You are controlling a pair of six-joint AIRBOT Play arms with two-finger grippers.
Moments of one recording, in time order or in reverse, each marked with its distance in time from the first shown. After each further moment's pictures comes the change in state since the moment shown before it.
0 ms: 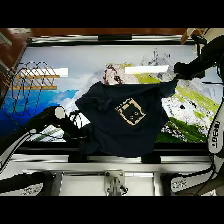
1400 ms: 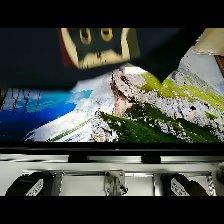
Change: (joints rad) left arm 0.333 0.634 1.189 0.452 0.276 -0.066; right arm -0.041 0.598 0.103 -0.037 0.877 0.084
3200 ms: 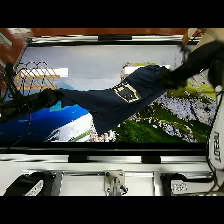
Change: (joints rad) left arm -0.096 -0.021 -1.136 -0.600 0.159 0.112; right arm 0.162 -0.446 -0.412 0.239 -0.850 0.040
